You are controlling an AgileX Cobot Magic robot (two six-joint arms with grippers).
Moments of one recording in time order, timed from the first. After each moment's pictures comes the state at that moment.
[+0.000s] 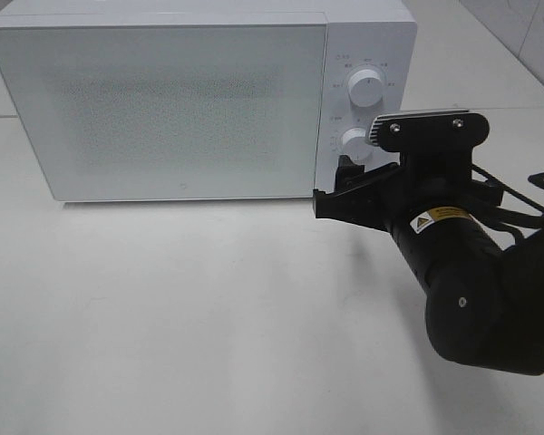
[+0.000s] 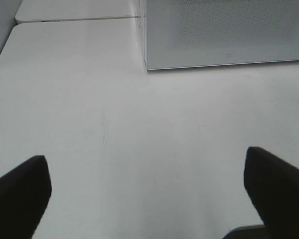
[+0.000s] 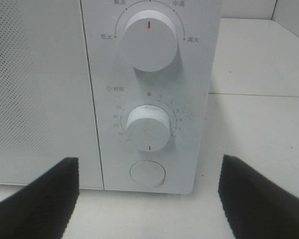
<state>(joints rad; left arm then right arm) 0.00 0.00 -0.52 -0.11 1.09 0.09 0.81 1.81 -0.50 0.87 -1.21 -0.33</state>
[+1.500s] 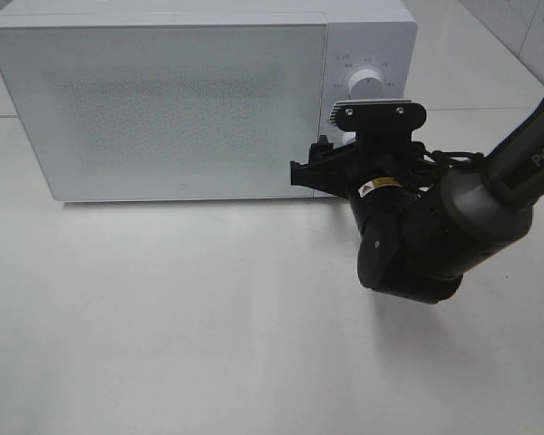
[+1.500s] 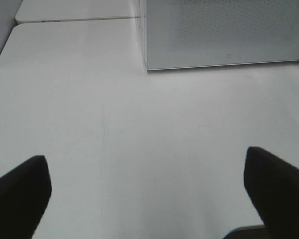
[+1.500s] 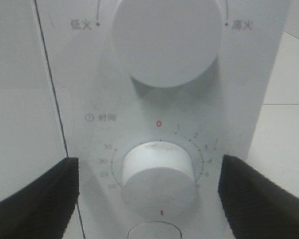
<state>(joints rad) 0.00 0.00 -0.52 -0.10 1.08 0.09 0.67 2.08 -0.79 0.78 -1.21 -0.31</state>
